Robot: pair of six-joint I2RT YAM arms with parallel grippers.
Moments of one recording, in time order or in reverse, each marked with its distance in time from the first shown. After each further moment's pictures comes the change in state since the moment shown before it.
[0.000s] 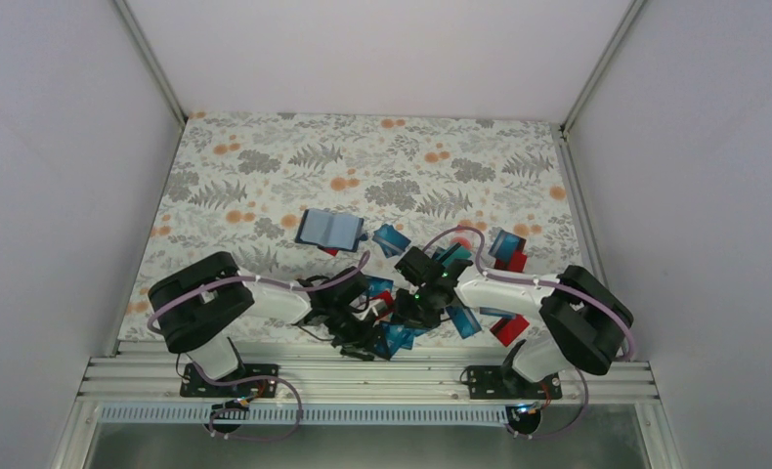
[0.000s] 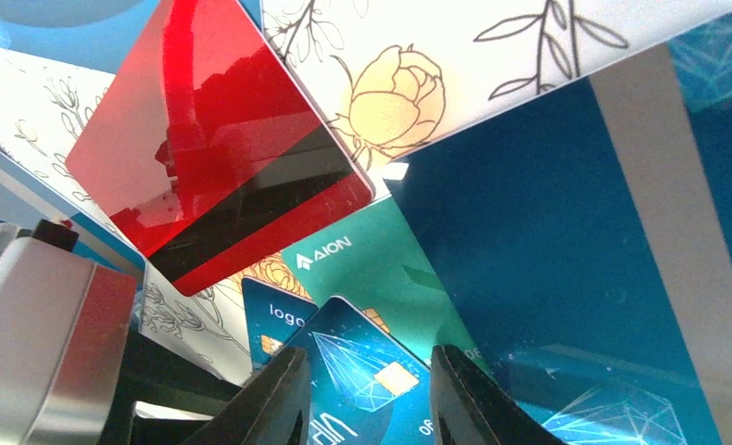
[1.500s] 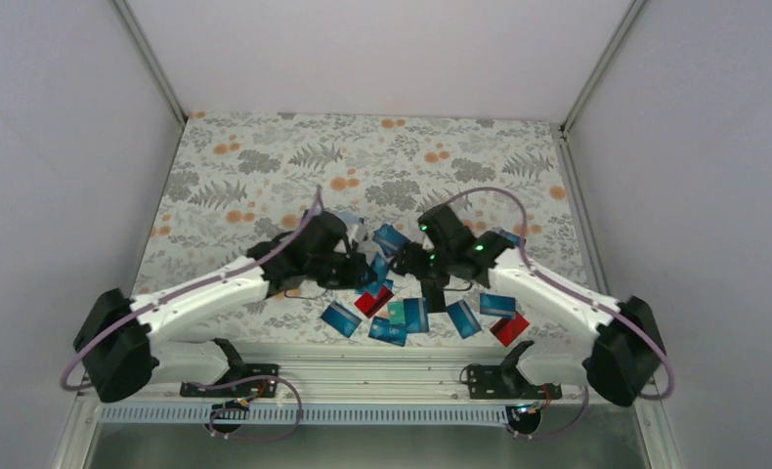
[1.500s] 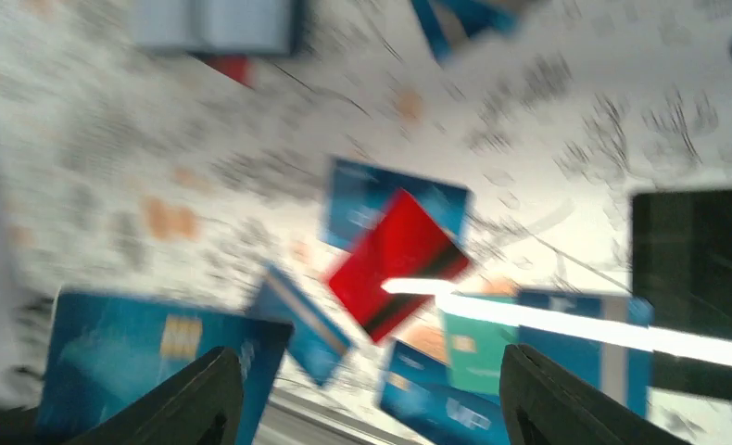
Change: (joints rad) left arm 0.116 -0.354 0.267 -0.421 -0.444 0.063; right arm -0.112 -0.154 0.200 -0.159 0.141 -0.108
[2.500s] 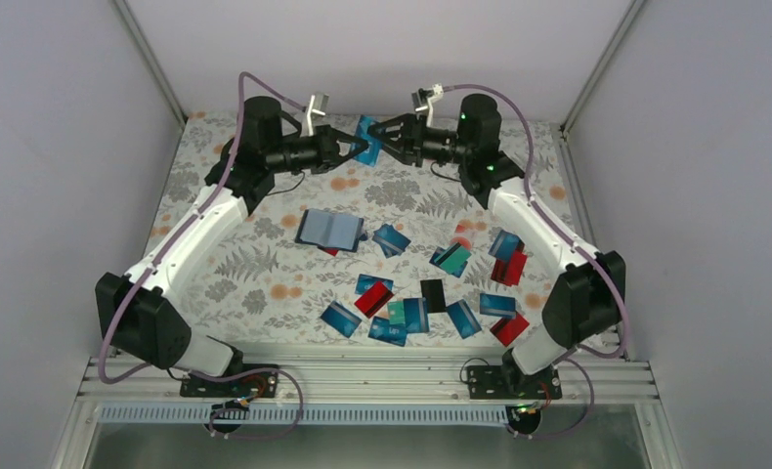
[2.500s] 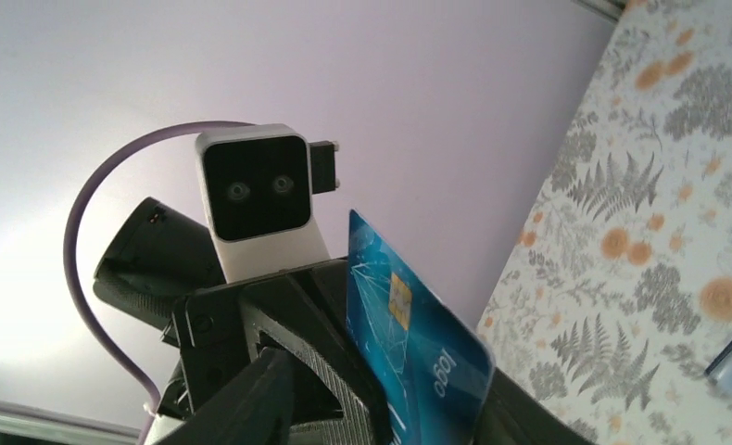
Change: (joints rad) left arm 0.510 0.156 0.539 0.229 0.451 -0.009; right arm -0.358 0.262 0.513 0.763 -0.734 0.190
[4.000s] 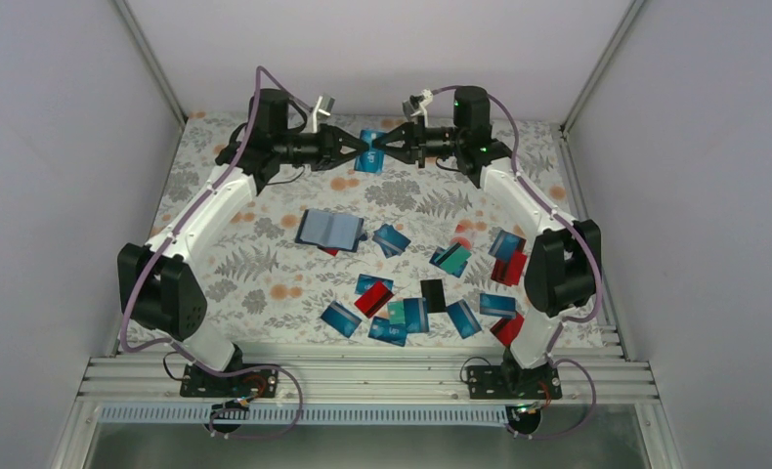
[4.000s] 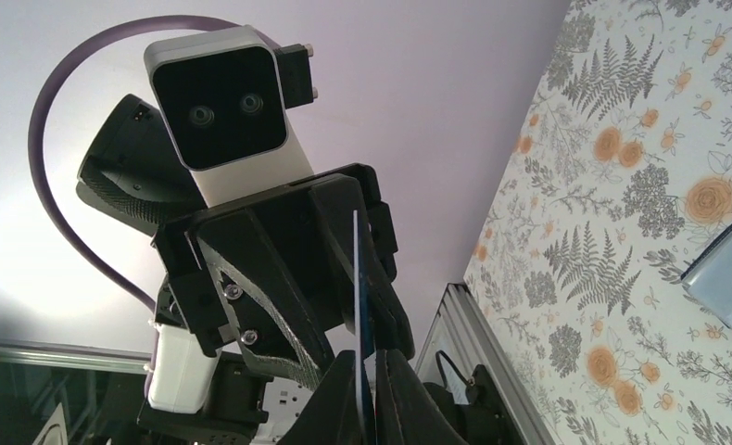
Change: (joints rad) left arm 0.059 0.162 0.109 -0.123 0.123 0.098; right arm -0.089 0.216 0.148 -0.135 -0.294 -0.066
